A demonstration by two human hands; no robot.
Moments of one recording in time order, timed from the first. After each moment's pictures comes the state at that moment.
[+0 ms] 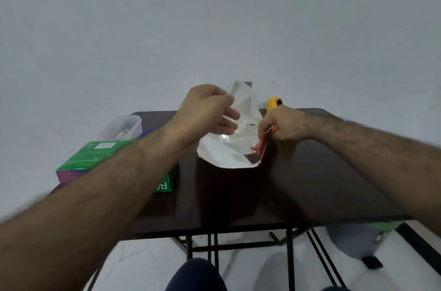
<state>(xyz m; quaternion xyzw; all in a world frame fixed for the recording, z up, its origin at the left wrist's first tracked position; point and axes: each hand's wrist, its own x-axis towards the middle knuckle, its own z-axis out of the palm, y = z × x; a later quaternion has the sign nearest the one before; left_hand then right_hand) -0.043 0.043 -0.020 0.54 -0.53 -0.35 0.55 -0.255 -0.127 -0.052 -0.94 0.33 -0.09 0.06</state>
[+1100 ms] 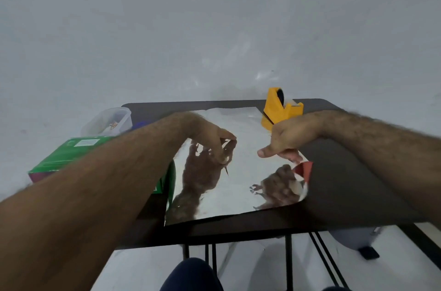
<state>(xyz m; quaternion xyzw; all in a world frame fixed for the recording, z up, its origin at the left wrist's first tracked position) -0.001 -0.110 -0.091 0.62 -0.73 -0.25 -0.11 -0.255 -0.110 -0.054 -0.86 0.43 0.17 0.20</state>
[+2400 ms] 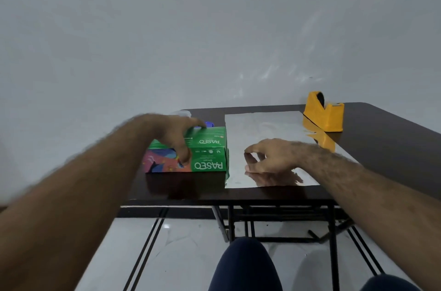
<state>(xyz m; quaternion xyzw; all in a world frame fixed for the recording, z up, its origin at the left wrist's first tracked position) 0.148 0.079 -0.042 0.72 -0.68 -0.11 -0.05 -0.138 -0.025 -0.120 -0.91 0.39 0.05 0.11</state>
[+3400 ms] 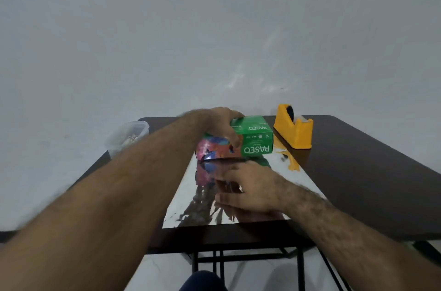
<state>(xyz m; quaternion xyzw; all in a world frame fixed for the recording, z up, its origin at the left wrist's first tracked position) 0.015 -0.125 -0.050 0.64 -0.76 -0.10 0.04 -0.174 -0.033 -0.137 -0.94 0.34 -0.03 0.04</state>
